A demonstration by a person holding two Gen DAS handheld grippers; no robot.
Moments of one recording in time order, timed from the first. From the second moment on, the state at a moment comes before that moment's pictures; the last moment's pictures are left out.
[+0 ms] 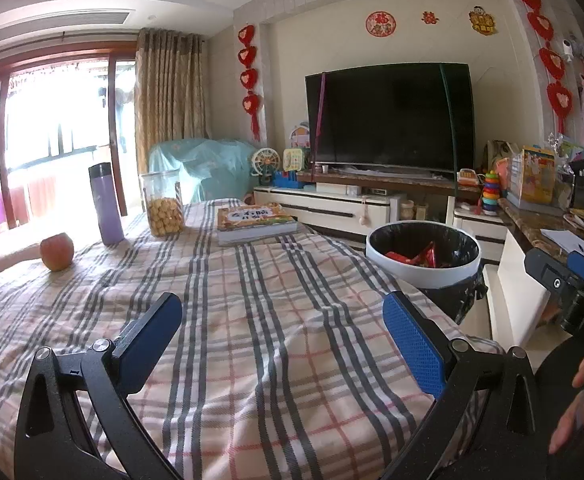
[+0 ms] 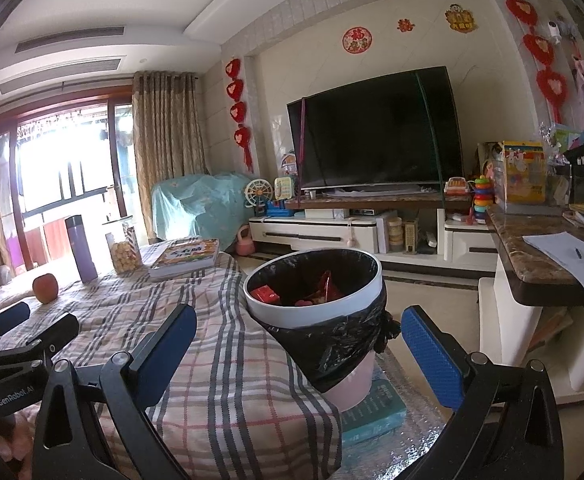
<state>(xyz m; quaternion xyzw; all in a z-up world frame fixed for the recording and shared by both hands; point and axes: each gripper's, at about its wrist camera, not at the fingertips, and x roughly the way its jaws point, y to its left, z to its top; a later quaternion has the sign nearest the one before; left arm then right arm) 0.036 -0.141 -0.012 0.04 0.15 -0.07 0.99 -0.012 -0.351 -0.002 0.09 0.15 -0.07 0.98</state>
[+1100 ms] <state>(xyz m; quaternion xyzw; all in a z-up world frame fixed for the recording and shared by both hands) 0.060 -0.124 -0.013 0.02 0.19 -0.09 0.98 0.013 -0.351 0.001 0.13 0.21 -0.04 0.97</state>
